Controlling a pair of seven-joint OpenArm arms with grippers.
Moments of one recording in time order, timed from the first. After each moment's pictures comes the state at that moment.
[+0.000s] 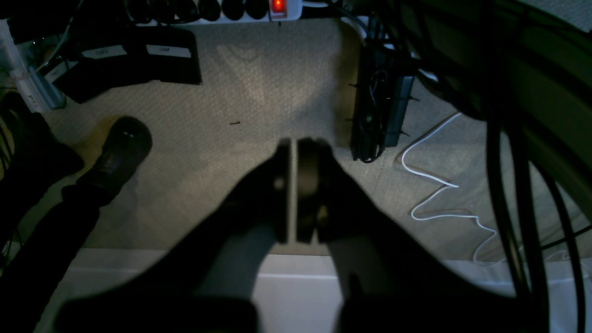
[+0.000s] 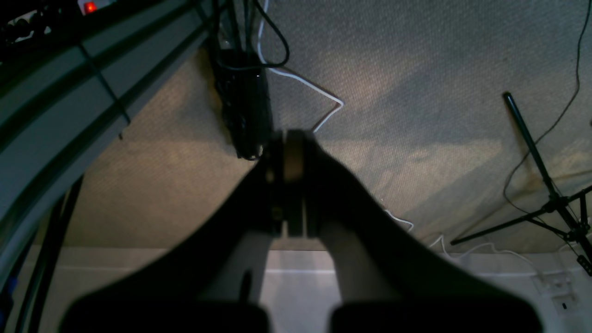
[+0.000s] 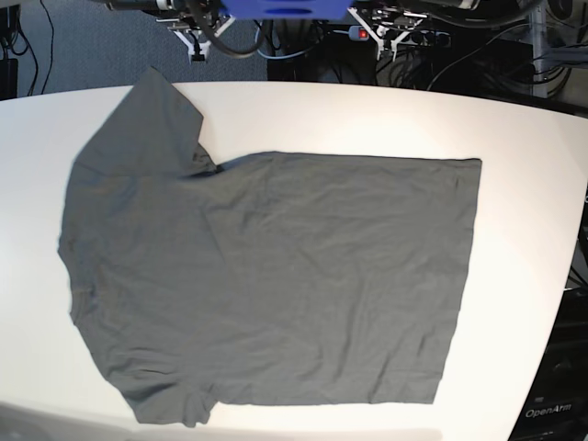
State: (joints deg) left arm 0.9 -0.9 2.3 1.3 -3.0 0.1 0.0; right arm -1.0 0.8 7.7 0.5 -4.6 0.7 -1.0
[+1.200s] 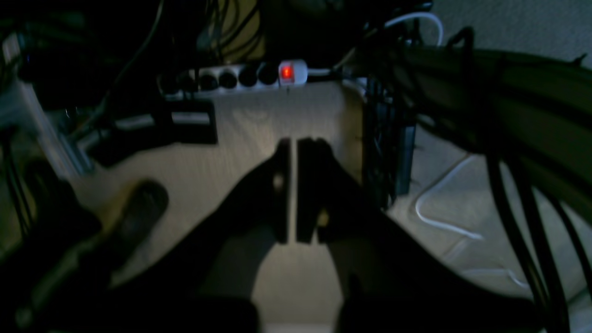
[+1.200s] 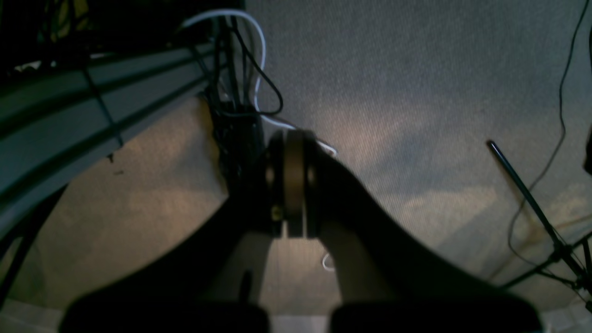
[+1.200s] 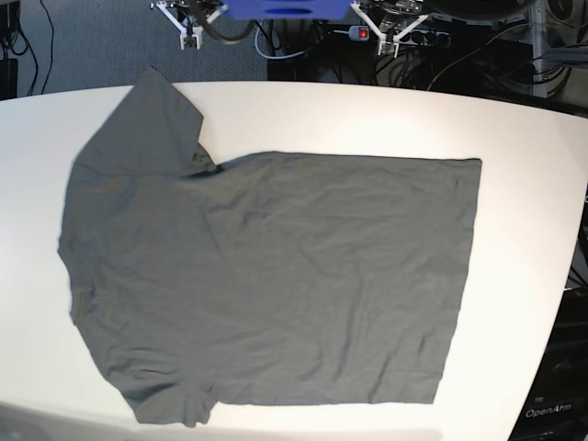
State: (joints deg) left arm 4.9 -1.5 2.4 1.4 2.1 0.1 -20.0; right arm -7.4 1.6 8.1 0.6 -4.6 0.7 19.6
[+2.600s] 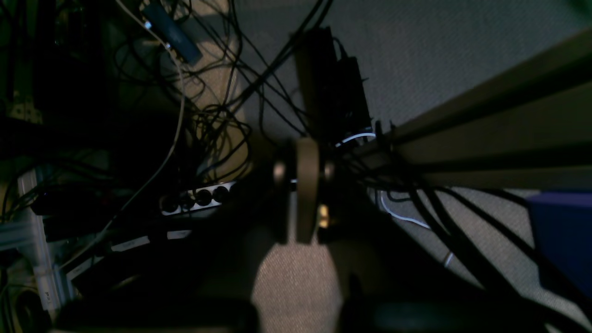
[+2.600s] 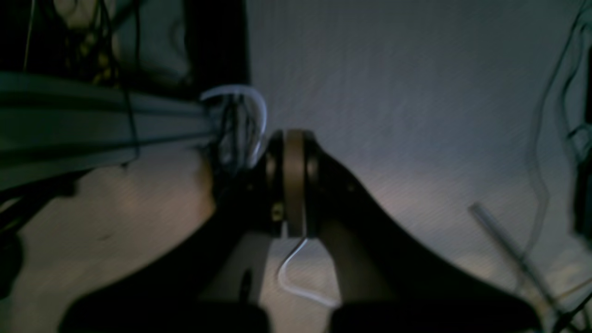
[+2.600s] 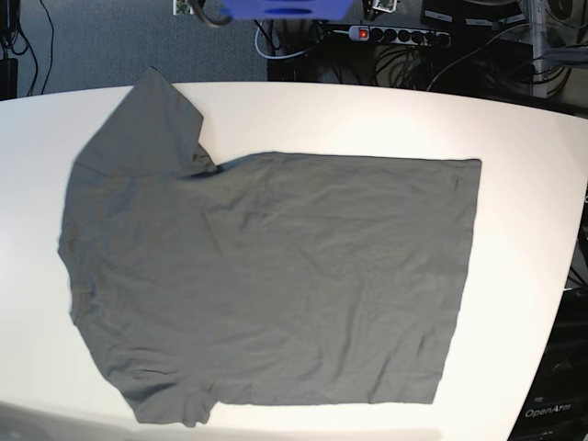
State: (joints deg) left arm 15.6 -1.4 2.3 0.8 5.3 0.1 -59.0; right arm -16.9 1.6 8.1 0.6 -4.6 -1.9 49.0
